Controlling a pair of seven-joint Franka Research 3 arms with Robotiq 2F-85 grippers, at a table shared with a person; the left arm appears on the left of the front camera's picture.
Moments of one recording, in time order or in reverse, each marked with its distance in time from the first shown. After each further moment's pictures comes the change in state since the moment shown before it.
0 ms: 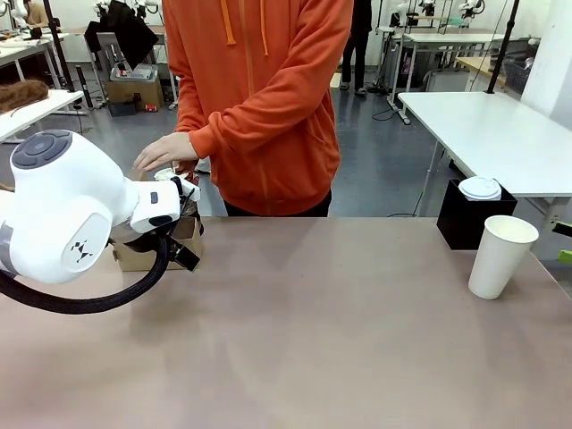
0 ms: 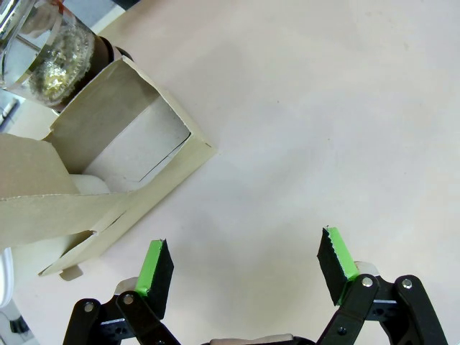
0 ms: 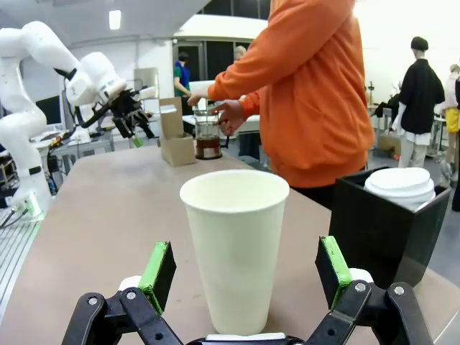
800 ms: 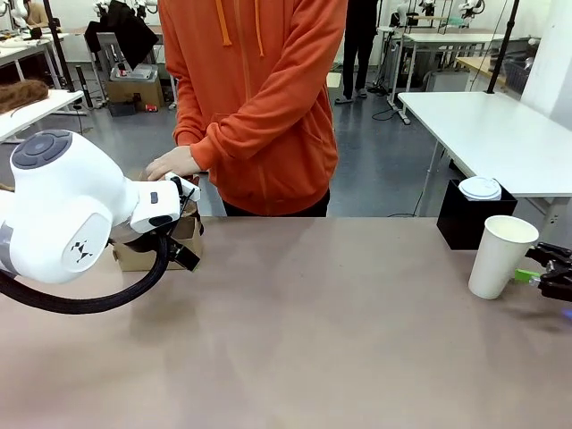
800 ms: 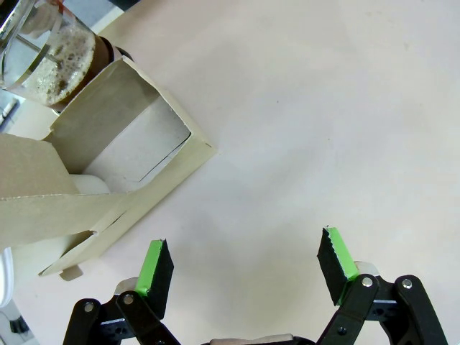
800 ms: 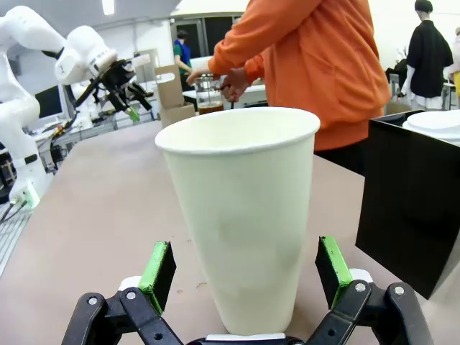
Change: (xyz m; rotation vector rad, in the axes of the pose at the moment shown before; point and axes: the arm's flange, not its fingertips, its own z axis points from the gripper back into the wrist) left arm 0.000 0.000 0.000 0.000 0.000 0.000; right arm -0.044 0.006 -0.047 0.010 0.081 -0.072
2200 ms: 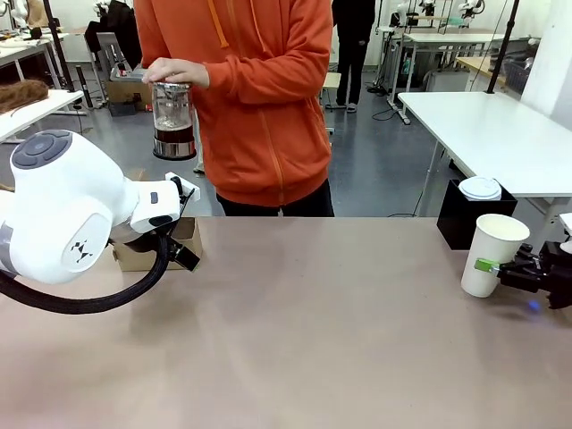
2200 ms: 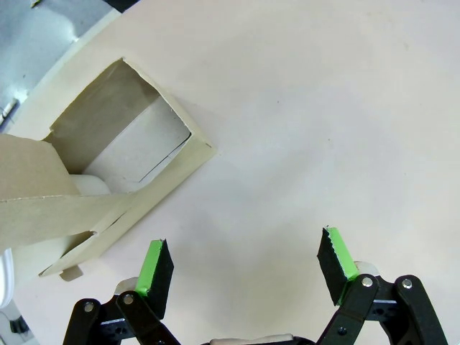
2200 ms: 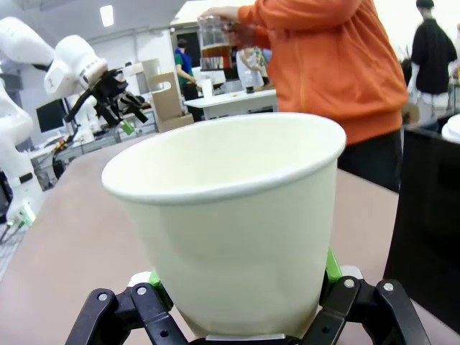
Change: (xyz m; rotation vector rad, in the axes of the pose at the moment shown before) left arm 0.000 0.000 0.000 0.000 0.000 0.000; right arm -0.008 -0.004 -0.059 0.007 -0.015 -0.075
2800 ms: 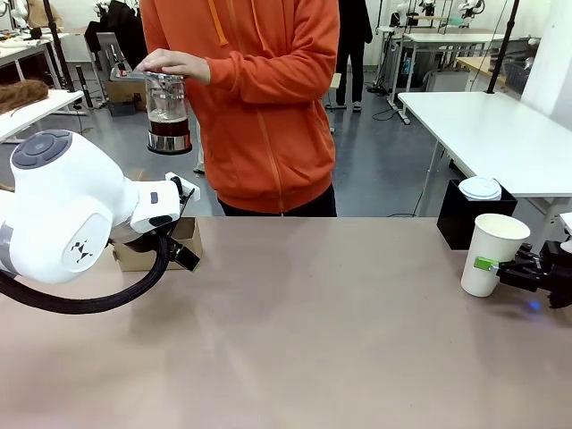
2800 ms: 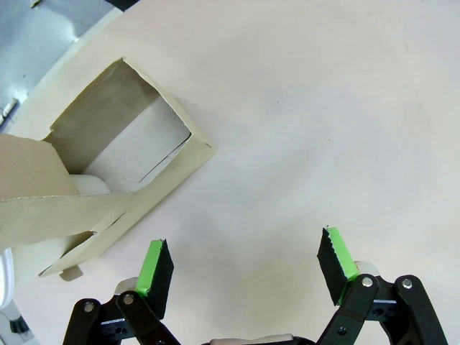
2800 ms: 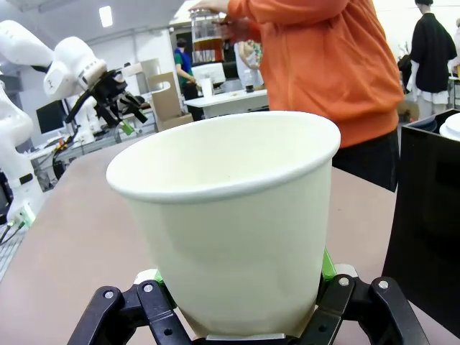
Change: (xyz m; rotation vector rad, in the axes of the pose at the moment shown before) left arm 0.000 0.000 0.000 0.000 0.000 0.000; right arm 0.004 0.002 0.000 -0.002 -0.008 0.023
